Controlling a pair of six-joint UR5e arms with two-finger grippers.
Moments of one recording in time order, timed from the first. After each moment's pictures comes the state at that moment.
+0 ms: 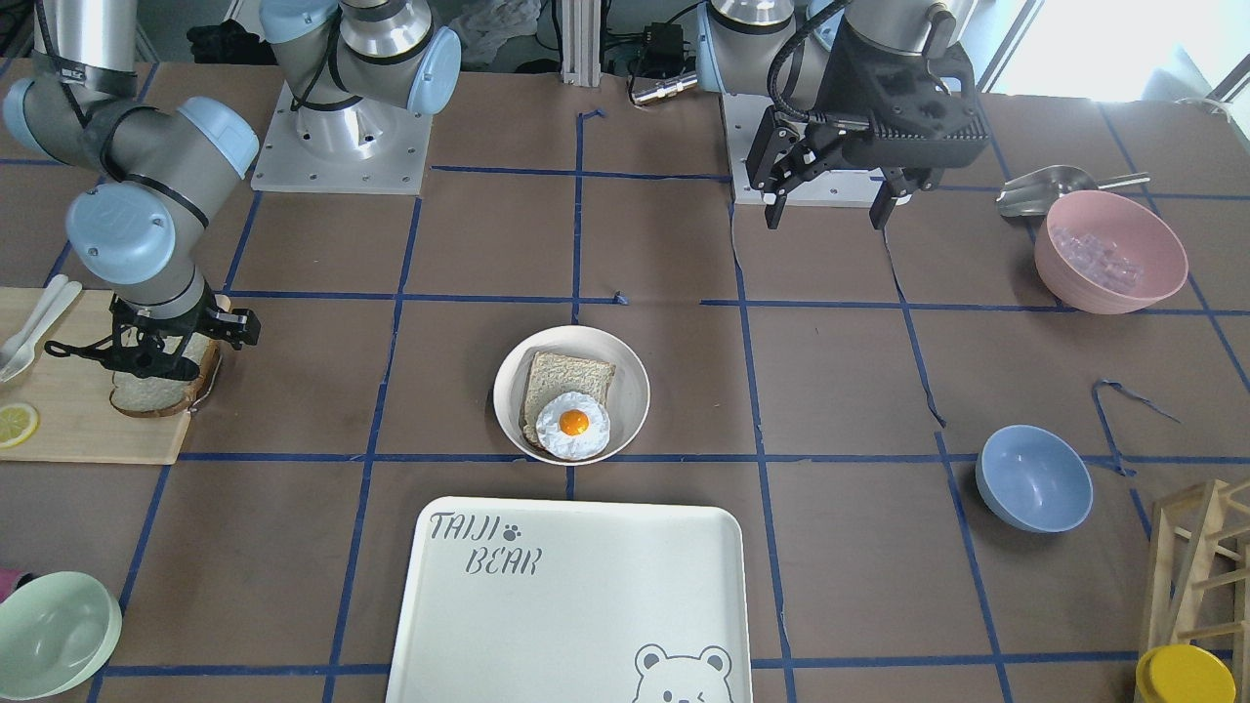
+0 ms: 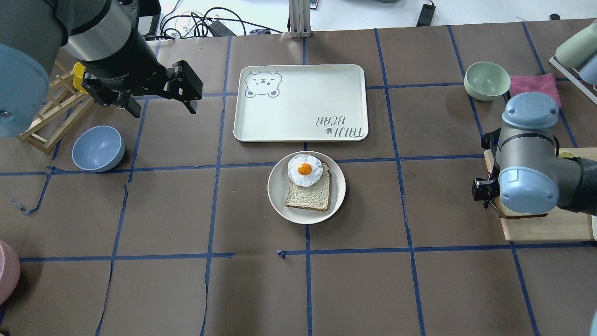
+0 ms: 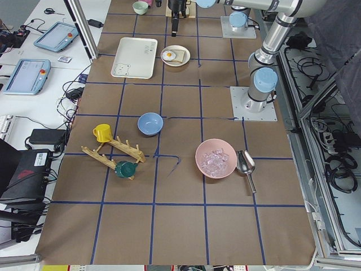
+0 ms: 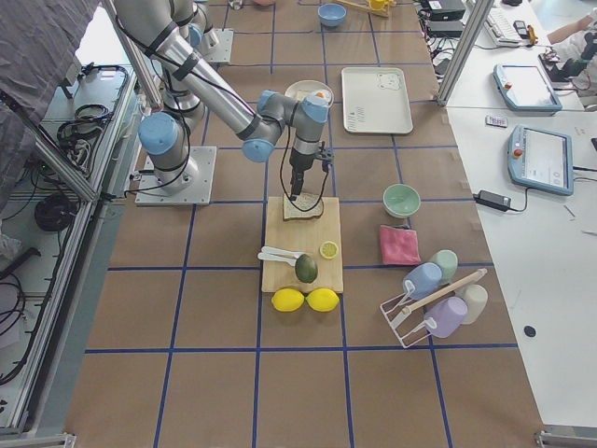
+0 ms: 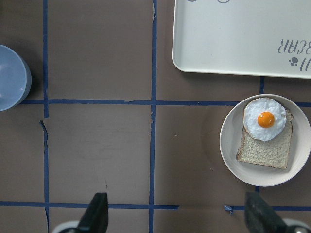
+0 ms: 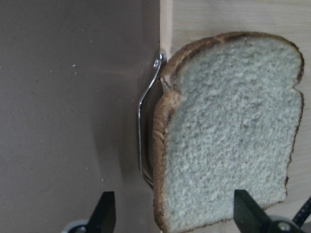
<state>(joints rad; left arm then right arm) -1.63 -1.51 -1.57 -1.54 1.58 -0.09 1.23 -1.37 2.20 -2.30 -1.91 -0.26</state>
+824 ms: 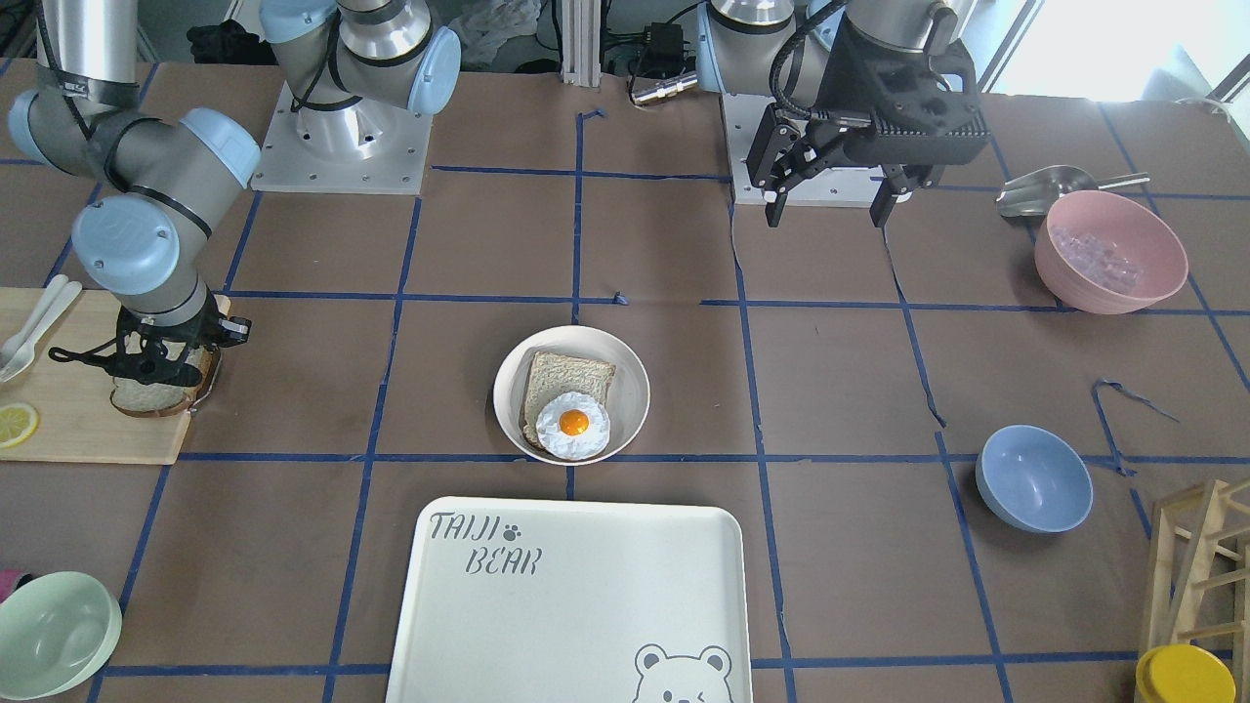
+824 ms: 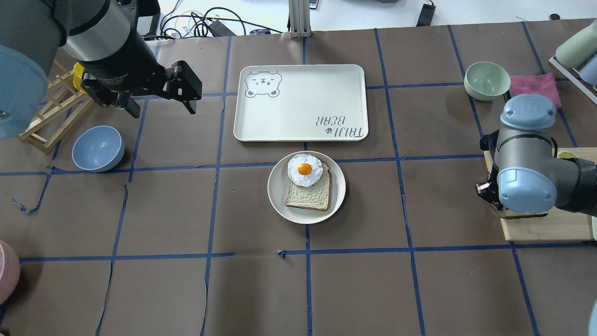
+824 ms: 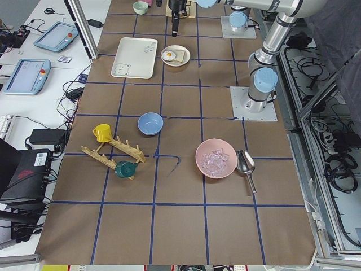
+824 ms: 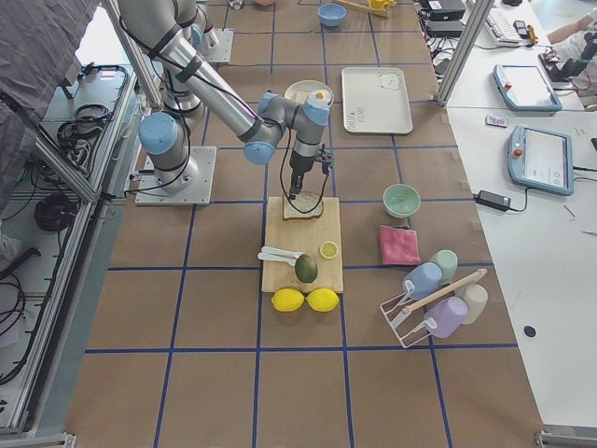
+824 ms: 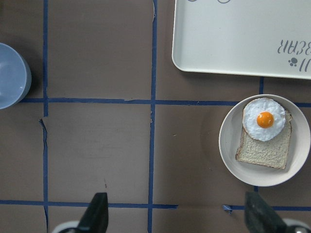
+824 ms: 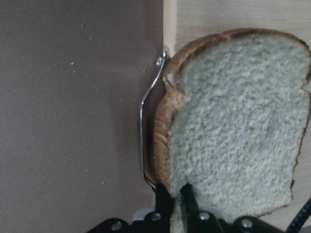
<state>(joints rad) -1.63 -1.50 -1.57 -1.54 1.58 -0.09 1.23 -1.36 2.20 -2.29 -1.91 -0.27</state>
